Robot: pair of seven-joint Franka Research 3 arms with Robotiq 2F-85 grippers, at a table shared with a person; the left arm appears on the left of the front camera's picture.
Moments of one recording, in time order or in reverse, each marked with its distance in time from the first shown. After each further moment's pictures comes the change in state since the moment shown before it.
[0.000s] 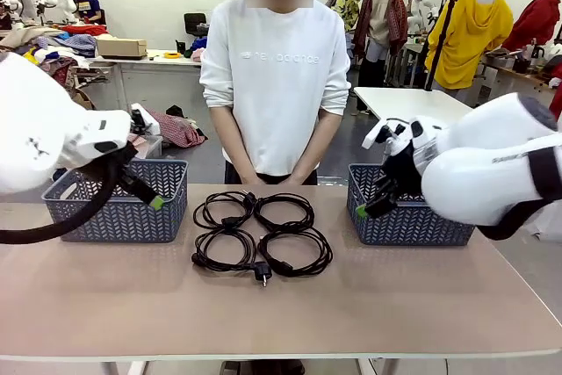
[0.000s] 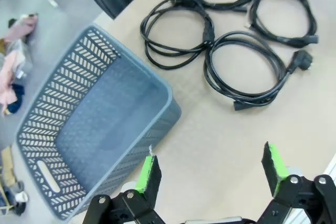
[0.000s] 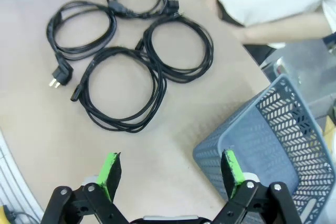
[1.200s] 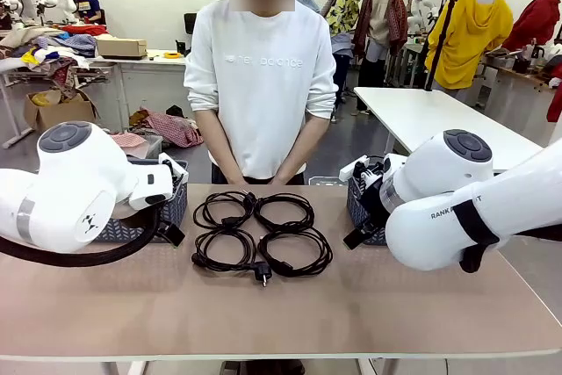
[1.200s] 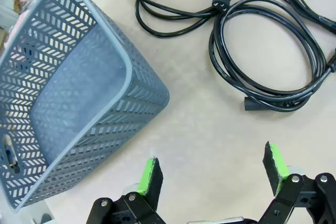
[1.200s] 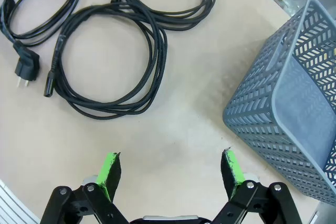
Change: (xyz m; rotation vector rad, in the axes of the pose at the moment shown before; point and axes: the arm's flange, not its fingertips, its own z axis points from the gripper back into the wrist) left arm -0.023 -0.045 -0.103 0.157 0.121 0.134; right arm -0.022 0.041 -0.076 -0.090 0.231 -0.249
